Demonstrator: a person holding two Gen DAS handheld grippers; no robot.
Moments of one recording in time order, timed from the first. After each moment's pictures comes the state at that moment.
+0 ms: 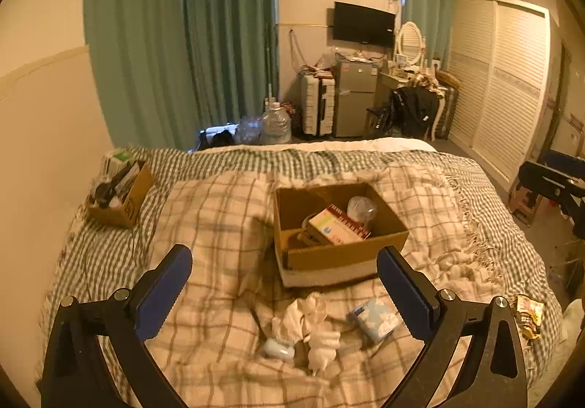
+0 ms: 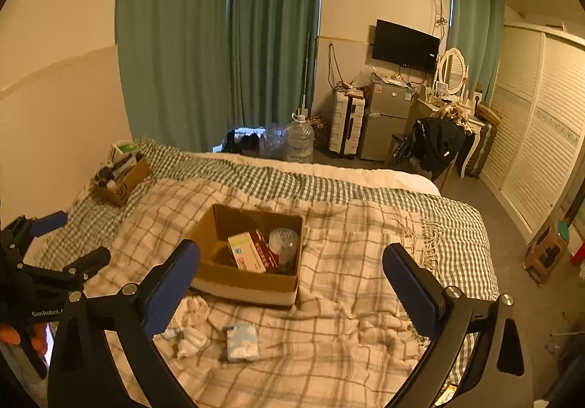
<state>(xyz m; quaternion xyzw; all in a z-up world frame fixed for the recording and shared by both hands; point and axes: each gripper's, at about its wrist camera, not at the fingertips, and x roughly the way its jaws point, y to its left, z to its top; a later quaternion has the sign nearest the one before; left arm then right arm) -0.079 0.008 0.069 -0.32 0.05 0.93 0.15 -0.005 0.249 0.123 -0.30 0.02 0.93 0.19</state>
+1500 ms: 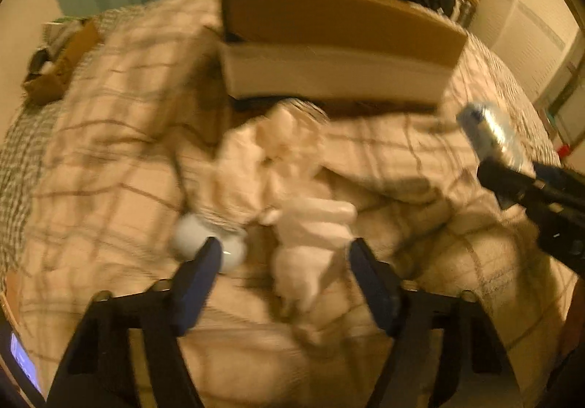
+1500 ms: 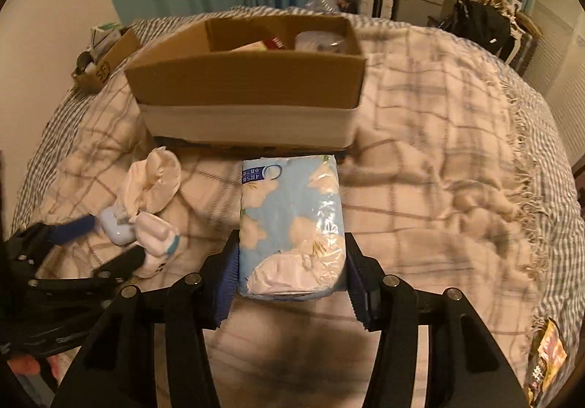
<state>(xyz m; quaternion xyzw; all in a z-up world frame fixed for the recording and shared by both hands) -0.097 0.059 -0.159 -0.53 0.08 0.83 0.16 -0.039 0.276 -0.119 -0.49 0.11 0.86 0.14</state>
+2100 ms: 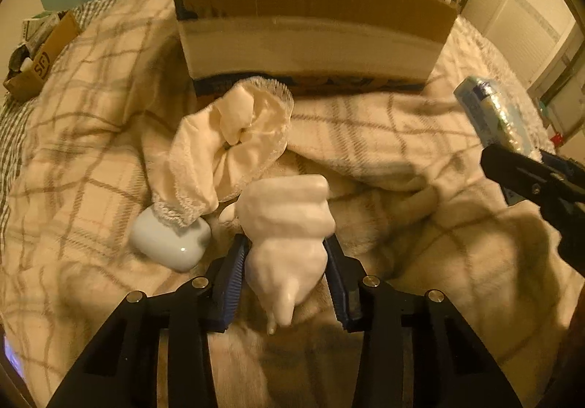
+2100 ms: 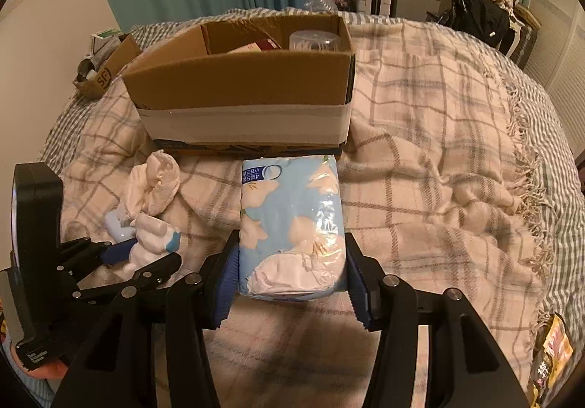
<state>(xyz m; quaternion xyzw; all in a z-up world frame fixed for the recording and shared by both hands) -0.089 0.070 -0.163 -0.55 0.07 0.82 0.18 -0.038 0.273 -0.113 -0.48 0.12 0.86 0.14</state>
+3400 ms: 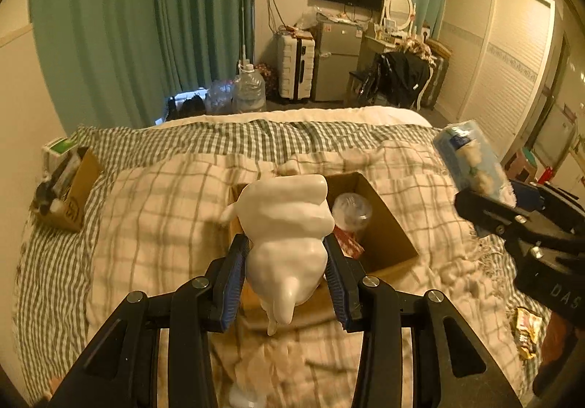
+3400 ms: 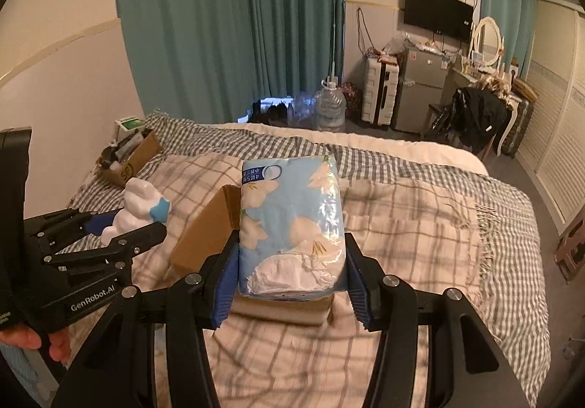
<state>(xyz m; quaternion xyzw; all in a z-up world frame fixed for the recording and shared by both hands) -0.208 0.087 0.022 -0.40 0.07 0.89 0.20 -0.127 0.308 0.051 -0.37 0.07 0.92 0.13</state>
